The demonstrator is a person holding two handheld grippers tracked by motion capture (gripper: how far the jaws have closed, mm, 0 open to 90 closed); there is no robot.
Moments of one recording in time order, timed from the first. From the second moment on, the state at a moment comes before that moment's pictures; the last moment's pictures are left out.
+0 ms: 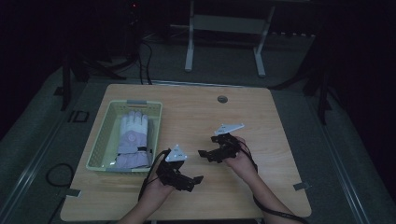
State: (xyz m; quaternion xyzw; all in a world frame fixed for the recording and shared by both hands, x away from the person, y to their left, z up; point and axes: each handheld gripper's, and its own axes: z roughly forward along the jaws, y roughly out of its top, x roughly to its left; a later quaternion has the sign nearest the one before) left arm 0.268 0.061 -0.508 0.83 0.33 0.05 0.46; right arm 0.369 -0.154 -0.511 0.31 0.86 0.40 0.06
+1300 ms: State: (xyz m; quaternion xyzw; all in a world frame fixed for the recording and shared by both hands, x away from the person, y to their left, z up) left arm 0.266 0.022 -0.558 0.85 0.28 0.03 0.44; right arm 0.333 -0.234 -0.557 0.33 0.84 0.42 0.09
